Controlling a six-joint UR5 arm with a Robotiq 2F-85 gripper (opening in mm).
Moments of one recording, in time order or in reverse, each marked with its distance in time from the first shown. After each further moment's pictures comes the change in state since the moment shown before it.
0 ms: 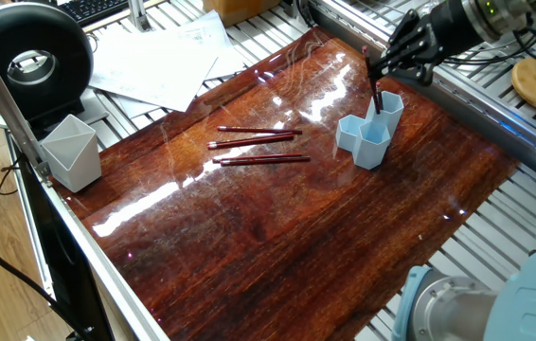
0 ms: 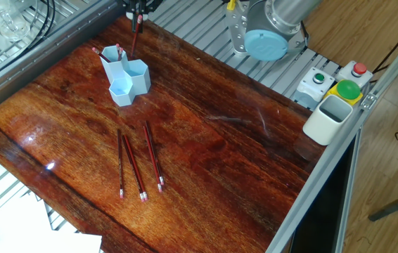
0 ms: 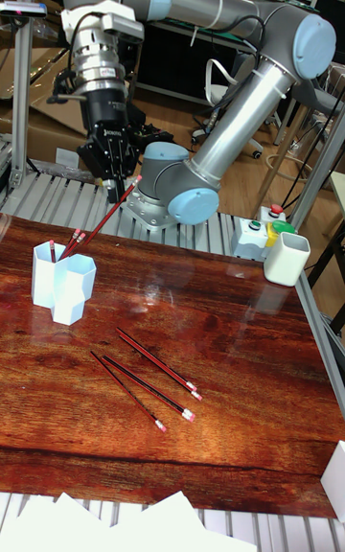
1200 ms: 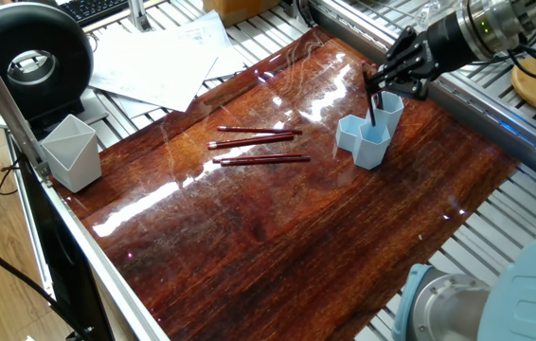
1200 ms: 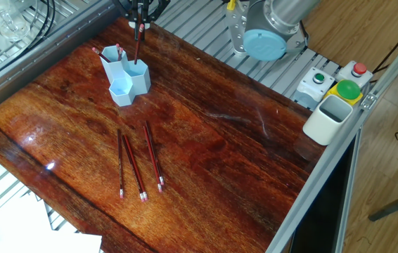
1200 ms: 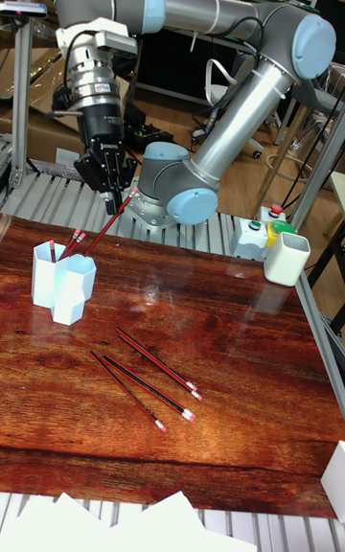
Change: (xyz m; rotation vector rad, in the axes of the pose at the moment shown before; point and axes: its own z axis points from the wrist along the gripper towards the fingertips) arm 0.014 0.009 0.016 -0.017 -0.029 0.039
